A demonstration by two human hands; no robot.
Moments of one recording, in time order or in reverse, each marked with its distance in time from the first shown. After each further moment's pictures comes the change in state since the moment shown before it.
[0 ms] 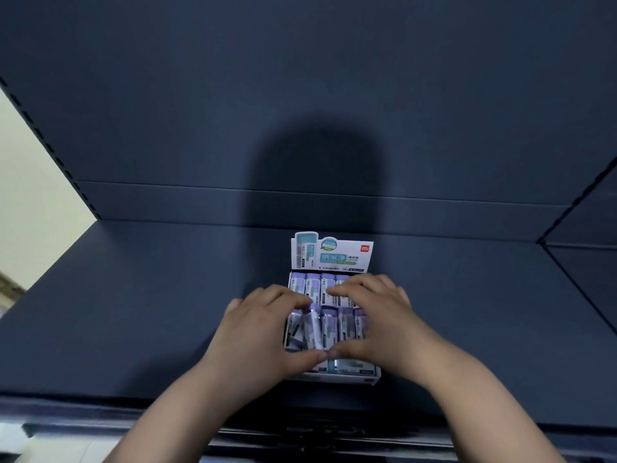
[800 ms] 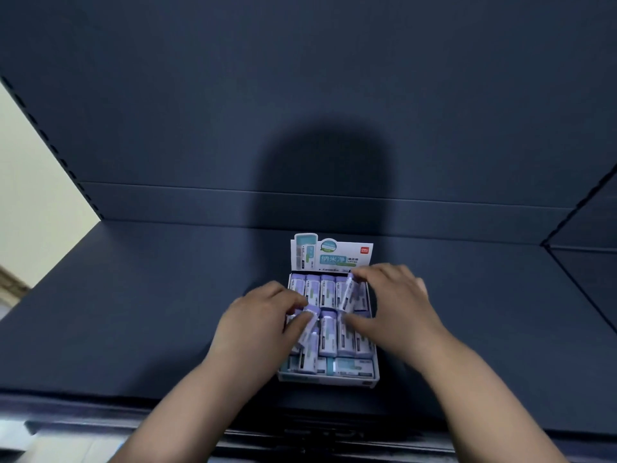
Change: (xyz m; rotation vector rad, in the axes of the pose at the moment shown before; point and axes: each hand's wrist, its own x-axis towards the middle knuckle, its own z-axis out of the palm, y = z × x) left_hand 0.009 0.007 0.002 -0.035 0.122 -0.075; right_hand 0.006 0.014 -0.005 -0.087 0.158 0.154
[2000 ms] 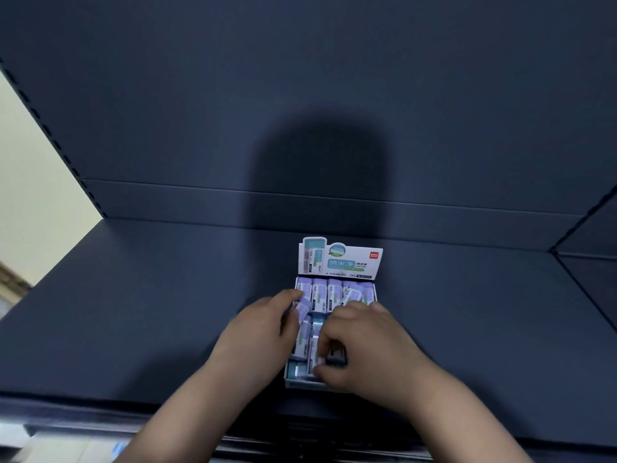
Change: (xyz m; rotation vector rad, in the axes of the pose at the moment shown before) left_hand 0.002 -0.019 0.014 -0.191 -0.014 -0.131; right_hand -0.014 -0.041 0.011 -0.051 -0.185 -0.318
